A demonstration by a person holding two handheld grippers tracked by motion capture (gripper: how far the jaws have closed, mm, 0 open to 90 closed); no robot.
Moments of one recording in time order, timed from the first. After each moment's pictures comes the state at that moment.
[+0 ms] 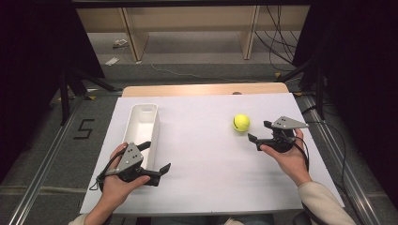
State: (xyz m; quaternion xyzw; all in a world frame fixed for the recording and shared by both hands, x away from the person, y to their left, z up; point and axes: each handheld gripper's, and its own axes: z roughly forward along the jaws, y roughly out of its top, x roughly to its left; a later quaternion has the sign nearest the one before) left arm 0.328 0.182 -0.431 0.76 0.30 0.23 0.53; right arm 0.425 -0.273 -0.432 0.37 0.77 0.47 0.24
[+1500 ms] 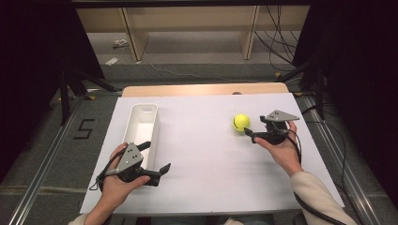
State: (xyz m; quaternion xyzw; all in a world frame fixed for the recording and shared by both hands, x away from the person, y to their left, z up) left arm 0.328 0.183 -0.431 0.76 0.30 0.23 0.53; right arm 0.454 -0.264 -0.439 0.38 0.77 0.45 0.24
